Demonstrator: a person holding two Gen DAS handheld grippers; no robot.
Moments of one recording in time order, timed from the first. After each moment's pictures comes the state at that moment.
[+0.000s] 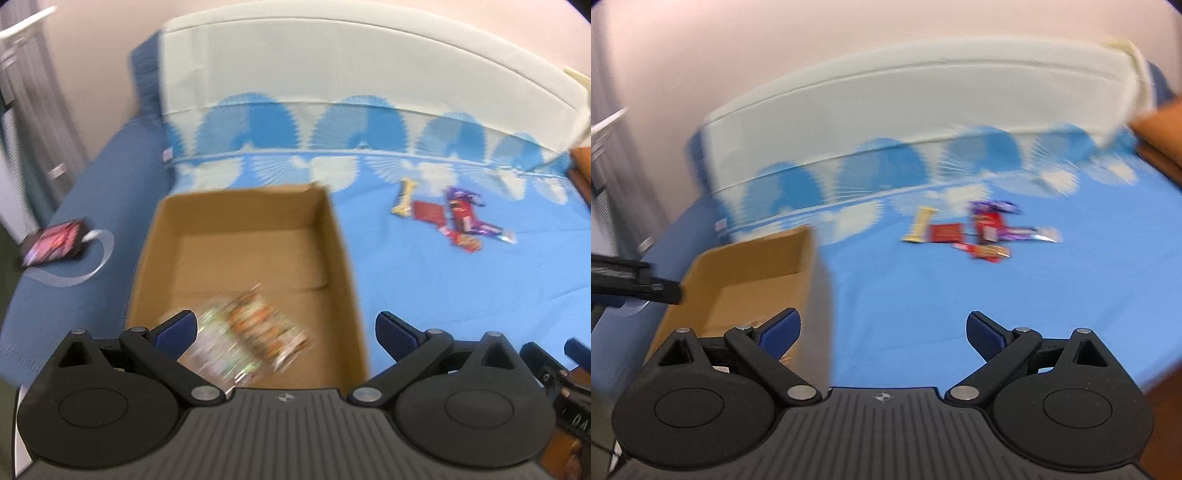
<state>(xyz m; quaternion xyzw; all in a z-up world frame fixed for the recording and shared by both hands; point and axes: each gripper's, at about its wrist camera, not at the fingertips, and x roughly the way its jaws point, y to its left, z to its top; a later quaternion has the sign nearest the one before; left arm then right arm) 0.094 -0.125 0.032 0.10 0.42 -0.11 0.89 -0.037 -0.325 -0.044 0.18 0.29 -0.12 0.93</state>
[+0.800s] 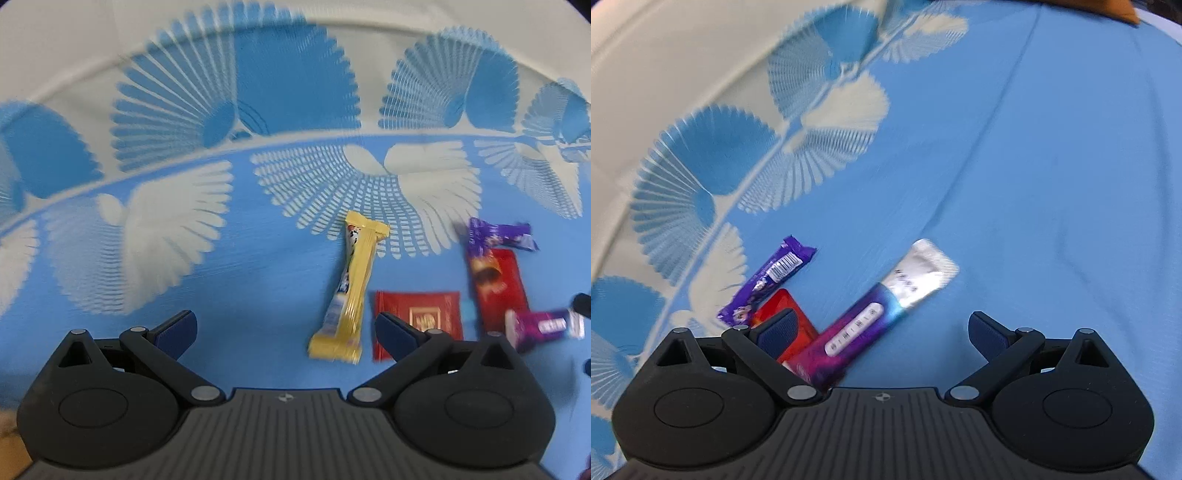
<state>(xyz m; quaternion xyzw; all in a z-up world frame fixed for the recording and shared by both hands) 0.423 -0.414 -0.179 0.15 0.50 -0.17 0.84 0.228 -0.636 -0.230 0.44 0.31 -0.40 0.74</state>
